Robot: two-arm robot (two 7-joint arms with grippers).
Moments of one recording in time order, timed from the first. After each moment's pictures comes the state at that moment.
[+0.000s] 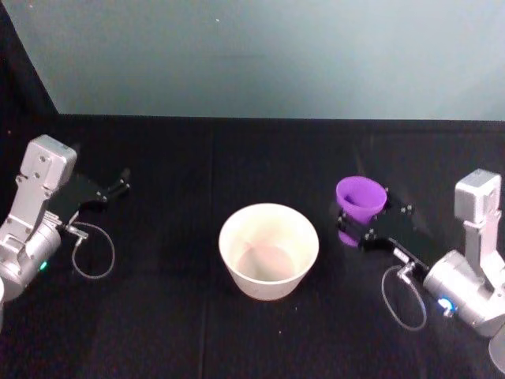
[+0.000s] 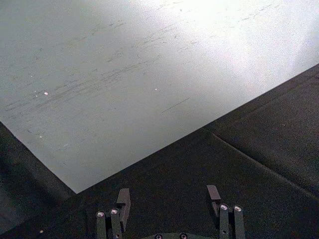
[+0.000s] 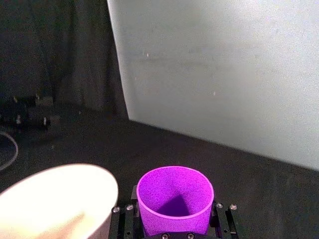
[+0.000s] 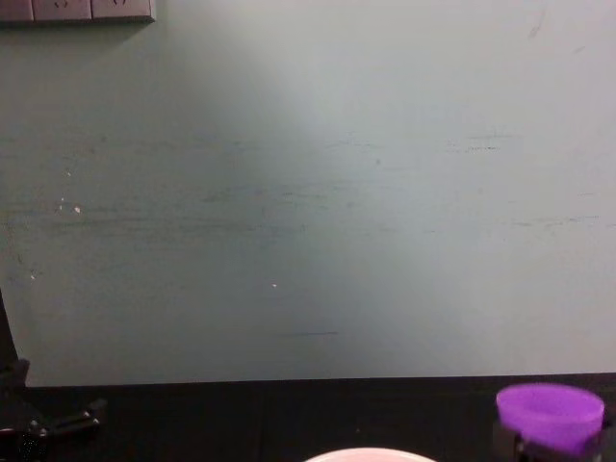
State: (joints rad) left arm -0.20 0.60 0.45 -1.41 -0.25 -0.12 0.03; right arm 0.08 0.40 -0.26 -1.43 0.36 -0.18 0.45
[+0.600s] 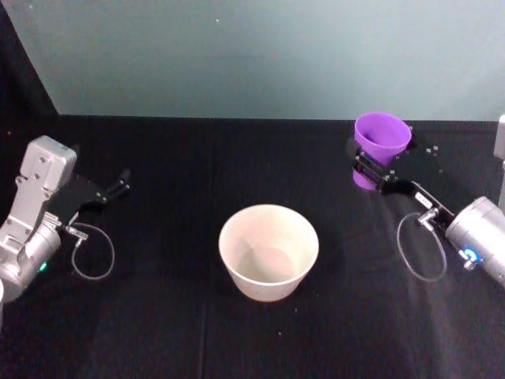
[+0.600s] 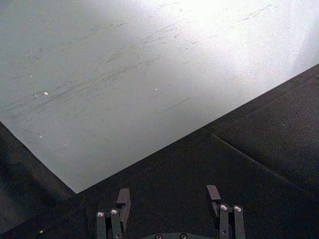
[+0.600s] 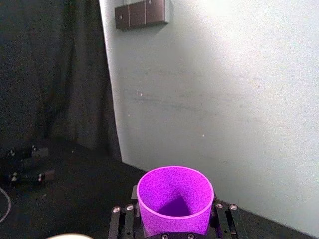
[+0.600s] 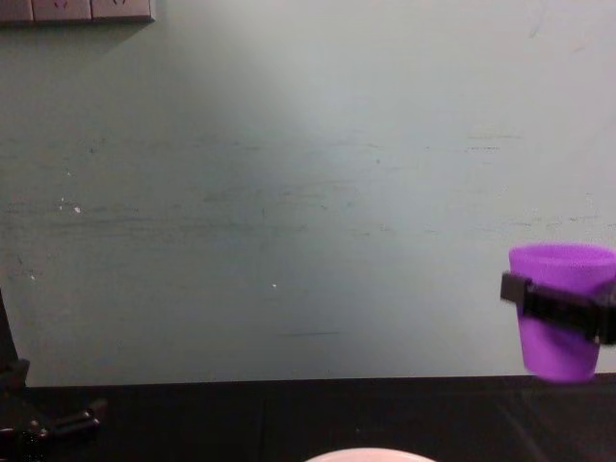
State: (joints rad) left arm -0.20 0.60 0.45 -1.41 -0.25 -0.12 0.03; right arm 0.09 0.44 -0.20 -1.63 0.40 -0.07 0.40
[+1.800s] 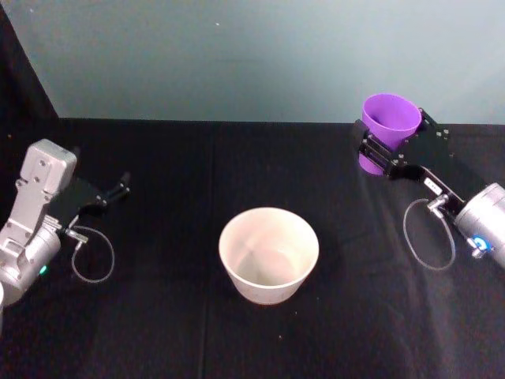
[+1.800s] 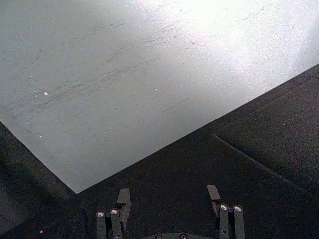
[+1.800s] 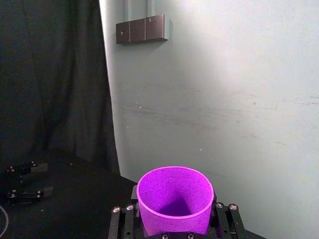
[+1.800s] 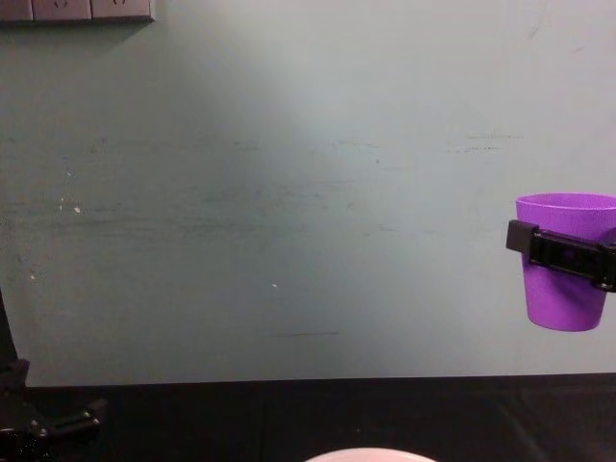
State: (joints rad) left arm -0.20 0.60 0.45 -1.41 -0.25 -0.12 0.03; right arm 0.10 0.45 -0.18 -1.69 0.42 -0.05 0.39
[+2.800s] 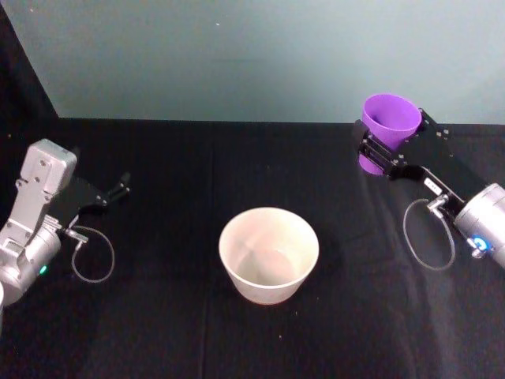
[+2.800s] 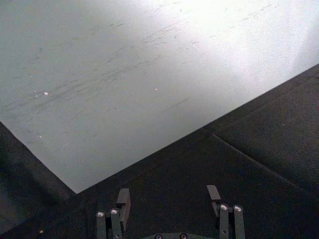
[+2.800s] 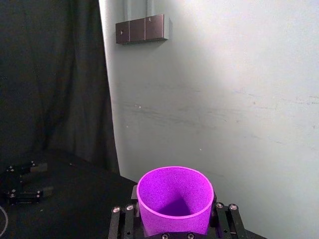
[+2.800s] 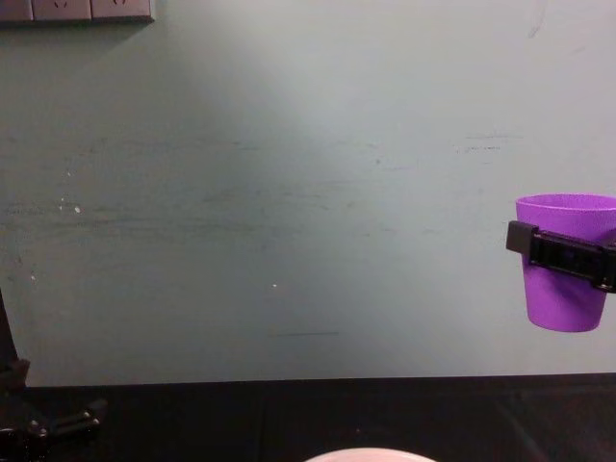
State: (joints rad) left arm -0.20 0.60 0.45 -1.41 -0.25 -0.12 0.03; right arm 0.10 0.45 -0.18 -1.69 0.41 -0.05 0.39
